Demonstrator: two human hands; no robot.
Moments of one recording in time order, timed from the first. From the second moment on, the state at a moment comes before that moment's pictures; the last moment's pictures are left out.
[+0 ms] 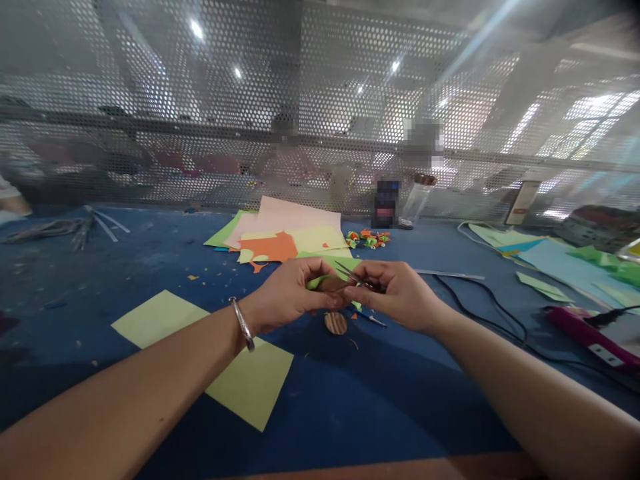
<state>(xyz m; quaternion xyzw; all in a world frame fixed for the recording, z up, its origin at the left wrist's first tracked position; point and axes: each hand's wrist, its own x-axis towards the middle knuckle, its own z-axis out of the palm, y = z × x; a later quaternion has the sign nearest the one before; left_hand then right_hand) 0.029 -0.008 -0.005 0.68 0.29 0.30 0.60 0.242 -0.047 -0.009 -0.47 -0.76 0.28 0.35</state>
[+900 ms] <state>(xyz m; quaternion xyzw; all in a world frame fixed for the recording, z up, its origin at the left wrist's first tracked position) 0.039 -0.017 -0.003 0.55 0.26 0.42 0.67 0.239 -0.043 -0.014 -0.42 -0.67 0.38 0.48</state>
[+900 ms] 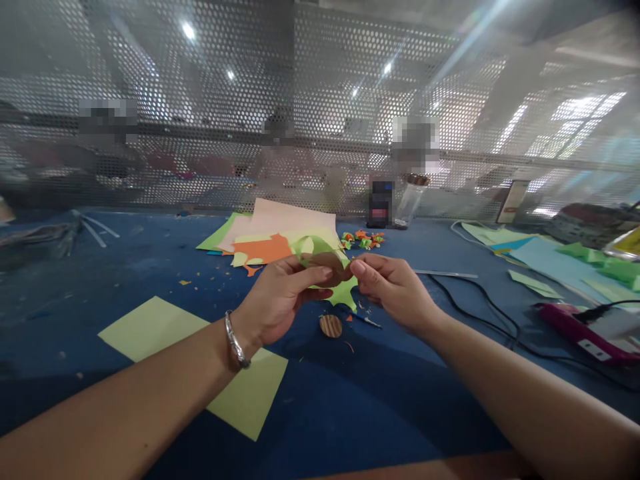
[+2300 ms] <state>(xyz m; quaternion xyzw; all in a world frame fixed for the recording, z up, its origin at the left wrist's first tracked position) 0.040 -0.021 -0.001 0.62 0.25 0.42 0.61 0.251 -0.046 -0.006 -0.42 -0.73 0.36 0.41</state>
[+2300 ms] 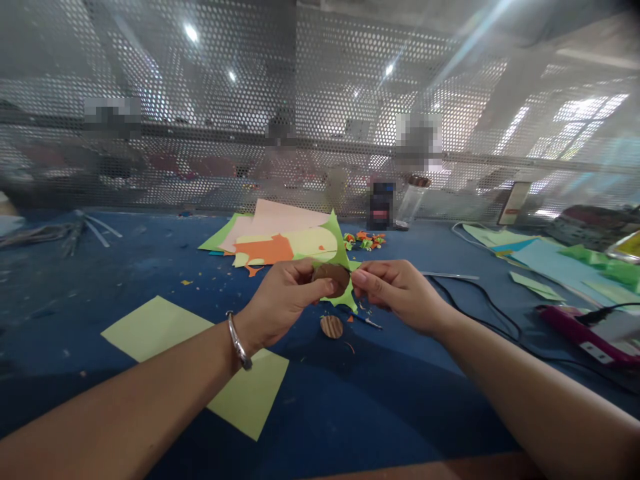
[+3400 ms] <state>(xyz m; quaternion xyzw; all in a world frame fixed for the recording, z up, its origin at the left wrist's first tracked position) 0.037 -0.020 0.001 0.69 0.29 0.39 0.53 0.252 -0.049 0.001 -0.44 -0.78 0.27 0.35</state>
